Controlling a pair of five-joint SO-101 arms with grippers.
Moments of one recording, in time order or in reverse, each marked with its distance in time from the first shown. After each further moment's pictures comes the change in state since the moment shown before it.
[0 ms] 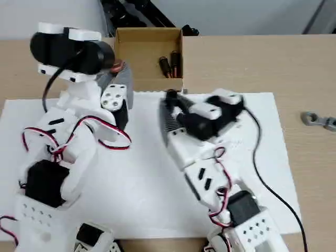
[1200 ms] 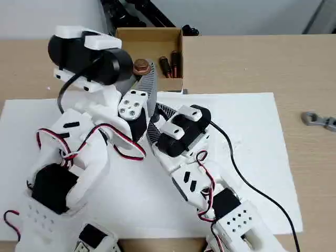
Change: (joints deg) left arm 8.3 0.0 -0.9 -0.4 2.2; right arm -3.1 3.8 13.4 -18.6 10.2
